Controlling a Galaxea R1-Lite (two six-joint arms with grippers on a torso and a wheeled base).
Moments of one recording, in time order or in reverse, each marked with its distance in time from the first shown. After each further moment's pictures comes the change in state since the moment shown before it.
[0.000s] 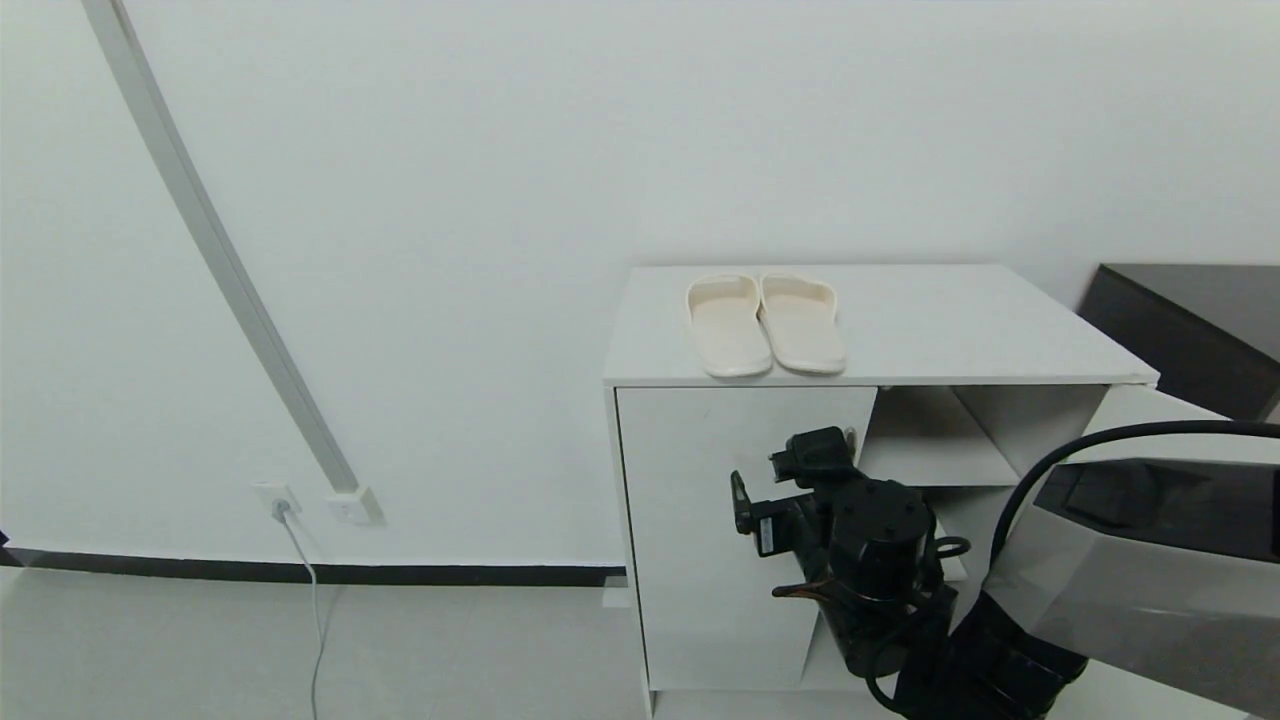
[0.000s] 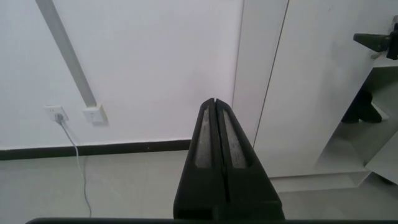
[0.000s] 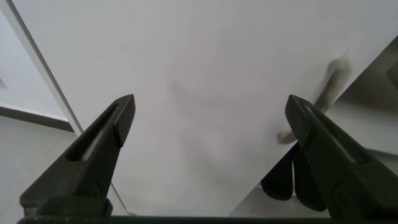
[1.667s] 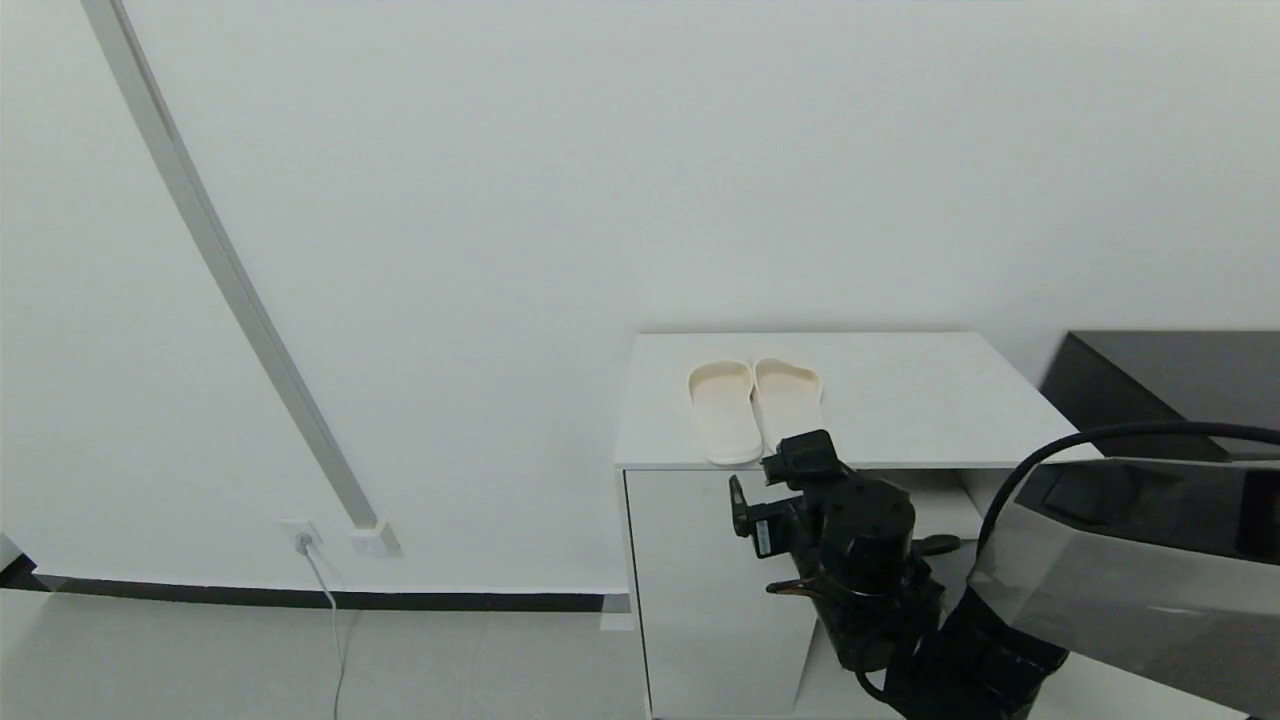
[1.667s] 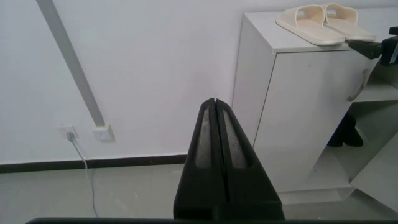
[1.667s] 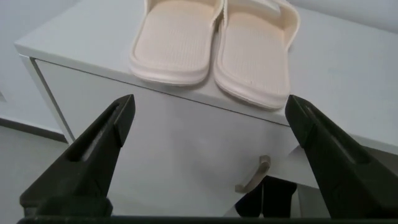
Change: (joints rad) left arm 0.000 0.000 0.000 0.000 0.001 -0.003; right arm -0.010 0.025 -0.037 0.045 0.007 -0.031
